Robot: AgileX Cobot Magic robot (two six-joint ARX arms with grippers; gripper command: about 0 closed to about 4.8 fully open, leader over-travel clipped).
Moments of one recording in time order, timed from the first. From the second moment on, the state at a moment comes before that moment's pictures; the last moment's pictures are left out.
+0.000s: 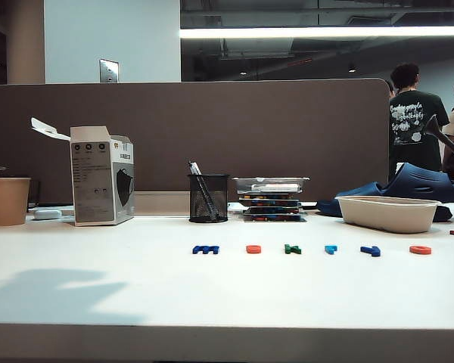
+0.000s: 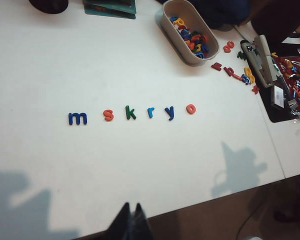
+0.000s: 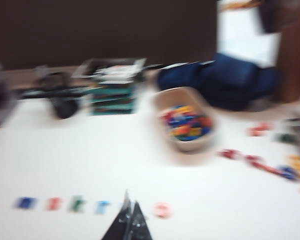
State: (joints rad) left arm -0.93 1.23 1.67 -1.10 -0.25 -0.69; right arm -0.09 0.56 0.83 -0.52 -0.27 0.11
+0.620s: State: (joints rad) left arm -0.93 1.23 1.67 -1.10 -0.25 -0.69; right arm 0.28 1.18 1.17 -0.51 -0.27 0.22
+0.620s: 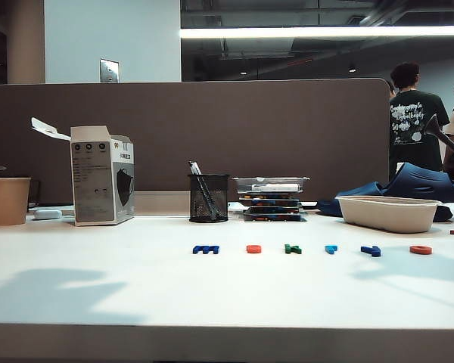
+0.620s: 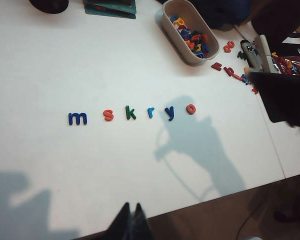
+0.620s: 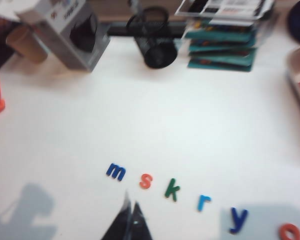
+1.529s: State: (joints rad) left arm -0.93 1.23 1.67 -1.10 -0.25 -0.69; right arm 0.55 1.88 1.47 -0.53 0.00 0.37
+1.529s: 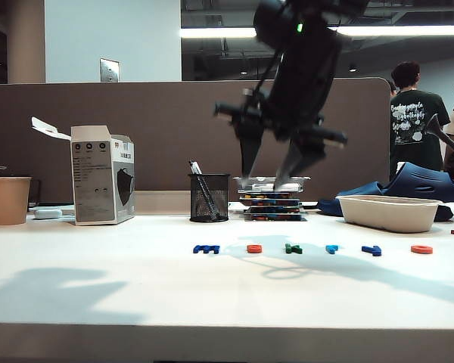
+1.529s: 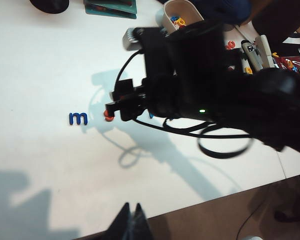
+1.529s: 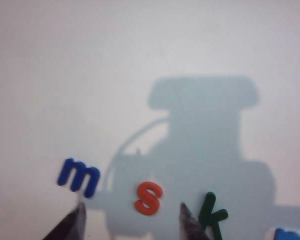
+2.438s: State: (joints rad) left arm -0.93 1.23 1.67 -1.10 -0.25 -0.69; right arm 0.56 1.98 1.47 -0.56 0.02 0.42
